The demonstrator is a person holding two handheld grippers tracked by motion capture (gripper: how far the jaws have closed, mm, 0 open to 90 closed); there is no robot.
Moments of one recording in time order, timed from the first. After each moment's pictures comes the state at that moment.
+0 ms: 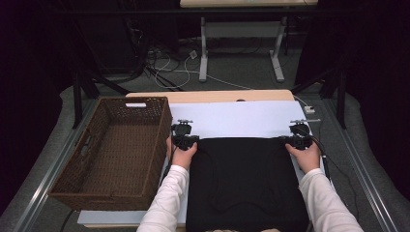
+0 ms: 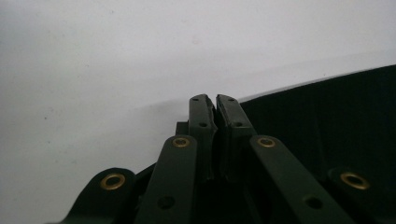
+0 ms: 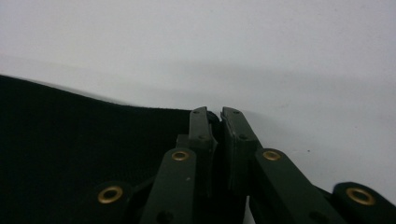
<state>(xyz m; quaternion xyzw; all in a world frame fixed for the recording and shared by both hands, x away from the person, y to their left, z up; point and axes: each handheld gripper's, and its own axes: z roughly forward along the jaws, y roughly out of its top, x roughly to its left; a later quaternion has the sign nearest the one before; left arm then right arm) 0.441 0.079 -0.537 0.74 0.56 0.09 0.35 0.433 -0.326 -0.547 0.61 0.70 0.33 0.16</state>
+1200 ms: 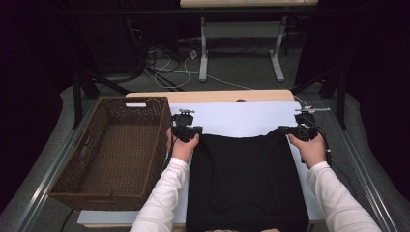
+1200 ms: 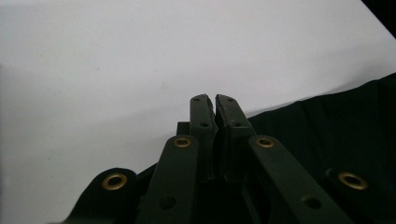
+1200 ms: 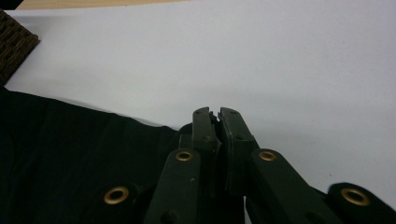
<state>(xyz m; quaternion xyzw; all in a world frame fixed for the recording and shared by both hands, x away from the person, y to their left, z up) 0.440 0.072 -0.488 0.75 0.53 0.09 0.38 0.422 -0.314 -0.484 0.59 0.69 0.39 0.14</state>
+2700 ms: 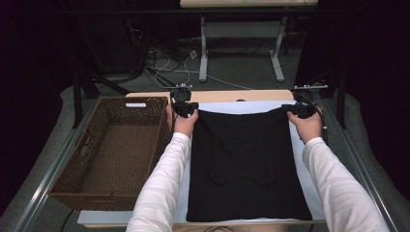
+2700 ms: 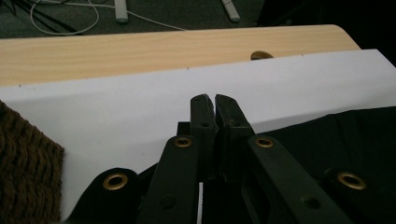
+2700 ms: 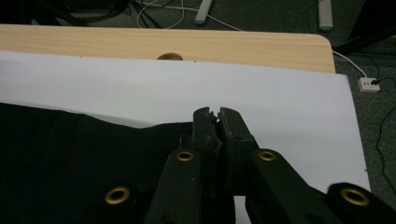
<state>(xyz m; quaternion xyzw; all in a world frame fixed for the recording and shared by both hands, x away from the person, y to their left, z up) 0.499 0.071 -0.447 0.71 0.56 0.17 0.39 0.478 -0.316 -0.448 0.60 0.67 0.36 0.22</state>
